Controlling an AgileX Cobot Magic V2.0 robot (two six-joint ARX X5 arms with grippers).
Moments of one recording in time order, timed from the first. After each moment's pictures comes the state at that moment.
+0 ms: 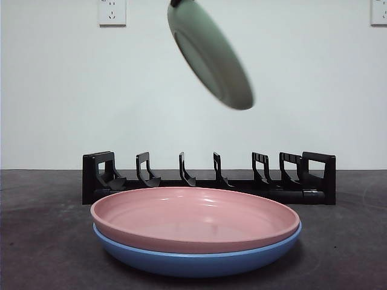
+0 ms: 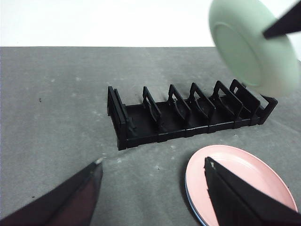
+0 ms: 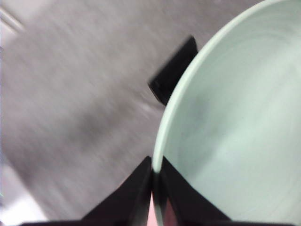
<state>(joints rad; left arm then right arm) -0.61 0.32 0.75 -0.73 -0.21 -0.23 0.72 1.67 1.87 -1.01 -0.19 0.16</state>
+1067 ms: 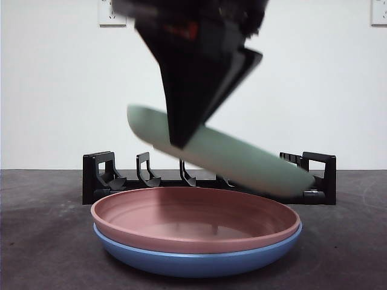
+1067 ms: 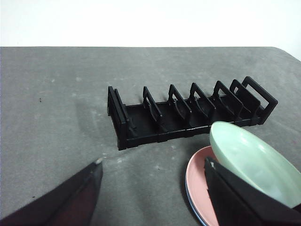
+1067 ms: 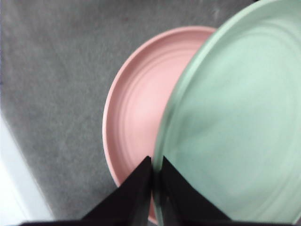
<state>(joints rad) -0.61 0.32 0.75 -0.73 -0.21 -0.23 1.23 1.45 1.05 -0.69 0.29 0.03</state>
